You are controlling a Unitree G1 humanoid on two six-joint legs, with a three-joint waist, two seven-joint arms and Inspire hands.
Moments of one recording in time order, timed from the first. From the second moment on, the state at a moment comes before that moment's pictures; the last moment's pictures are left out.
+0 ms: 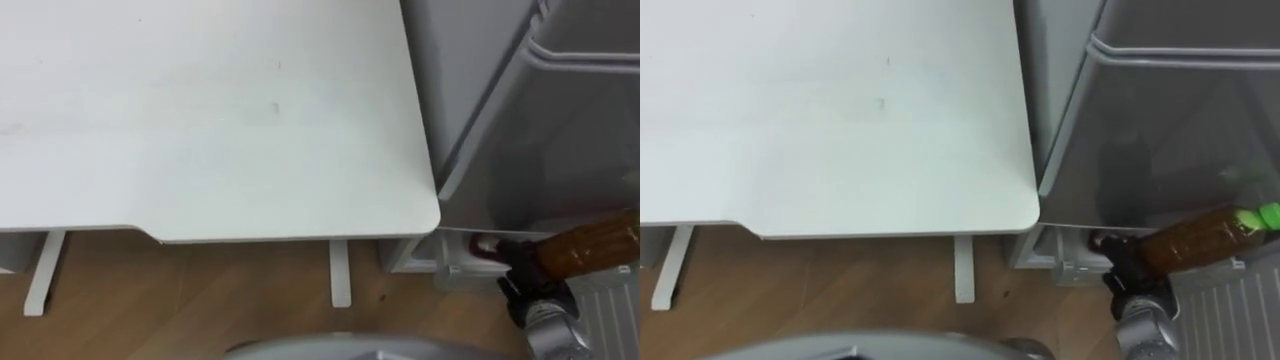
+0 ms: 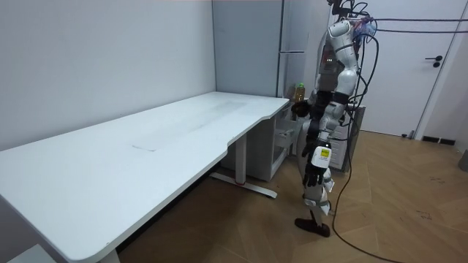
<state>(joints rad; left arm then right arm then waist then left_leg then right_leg) 0.44 0.18 0.03 0.95 -0.61 0.01 0.20 0.27 -0.26 -0.12 0.54 1.12 0.04 -0.33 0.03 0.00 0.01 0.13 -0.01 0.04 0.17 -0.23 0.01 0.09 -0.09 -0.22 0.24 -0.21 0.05</state>
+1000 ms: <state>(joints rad) 0.03 0.23 -0.07 1.11 -0.60 0.04 0.05 -0.39 -0.36 -0.14 1.15 1.48 0.02 -0.24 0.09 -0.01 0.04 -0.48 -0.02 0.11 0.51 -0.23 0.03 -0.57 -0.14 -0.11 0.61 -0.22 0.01</state>
